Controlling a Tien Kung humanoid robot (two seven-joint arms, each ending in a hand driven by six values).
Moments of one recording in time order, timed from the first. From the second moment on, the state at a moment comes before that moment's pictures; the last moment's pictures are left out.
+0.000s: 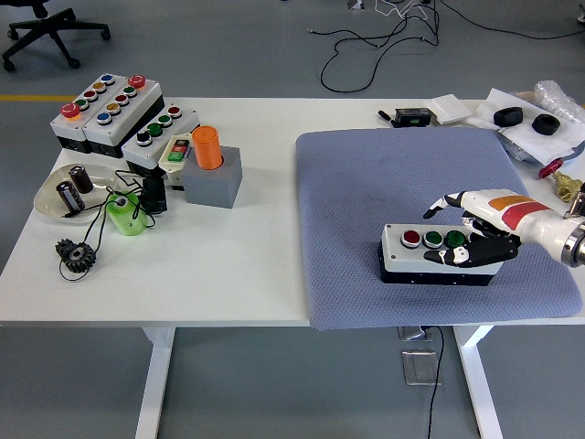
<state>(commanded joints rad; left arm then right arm) -0.16 0.12 -0.05 -0.21 0.47 0.25 0.13 0.54 -0.83 0.75 1.66 -1.61 0.13 -0.10</state>
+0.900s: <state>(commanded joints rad) -0.16 0.12 -0.05 -0.21 0.47 0.25 0.13 0.53 -0.82 0.74 1.61 -1.63 0.14 -0.11</state>
